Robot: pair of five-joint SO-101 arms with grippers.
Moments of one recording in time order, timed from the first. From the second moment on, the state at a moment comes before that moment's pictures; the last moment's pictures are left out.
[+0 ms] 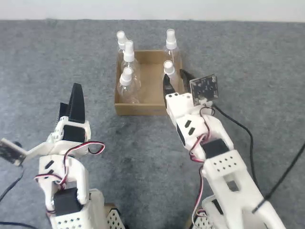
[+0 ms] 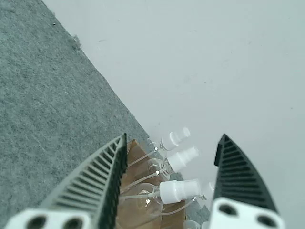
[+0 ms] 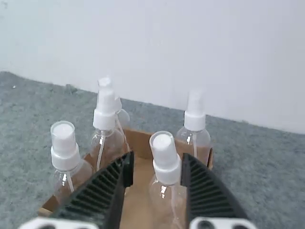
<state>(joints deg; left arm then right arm) -17.2 -103.4 84.2 41.8 56.0 -24.8 -44.0 63.3 0.1 -2.7</state>
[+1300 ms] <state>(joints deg) -17.2 -103.4 84.1 39.8 56.0 -24.7 -70.2 76.0 0.1 -2.7</state>
